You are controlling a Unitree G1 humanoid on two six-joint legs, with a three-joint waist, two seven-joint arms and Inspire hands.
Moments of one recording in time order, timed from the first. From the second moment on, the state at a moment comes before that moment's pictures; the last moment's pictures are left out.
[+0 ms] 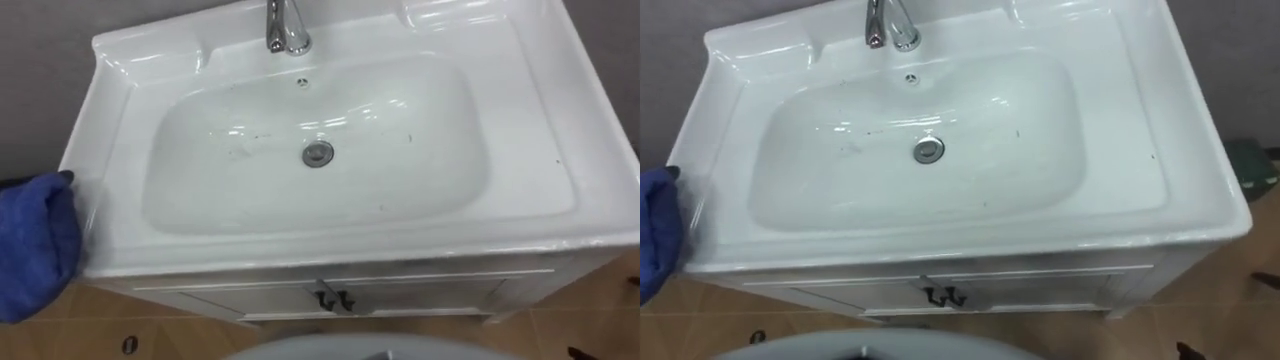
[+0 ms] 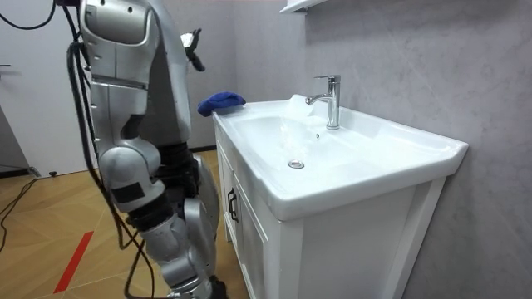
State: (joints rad) left arm 0.25 0.58 0.70 0.54 0.56 -0.03 0.74; right arm 0.26 -0.35 -0.26 1.05 -0.08 0.03 -0.01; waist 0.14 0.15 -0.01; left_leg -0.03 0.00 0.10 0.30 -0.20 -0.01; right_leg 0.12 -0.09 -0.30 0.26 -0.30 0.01
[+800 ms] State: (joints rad) left arm 0.47 0.41 0.70 1.08 0.07 0.00 0.84; right arm 0.22 -0.39 -0.14 1.09 0.03 0.06 -0.03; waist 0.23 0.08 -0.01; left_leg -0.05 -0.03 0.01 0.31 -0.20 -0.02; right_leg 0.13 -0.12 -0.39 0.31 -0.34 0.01
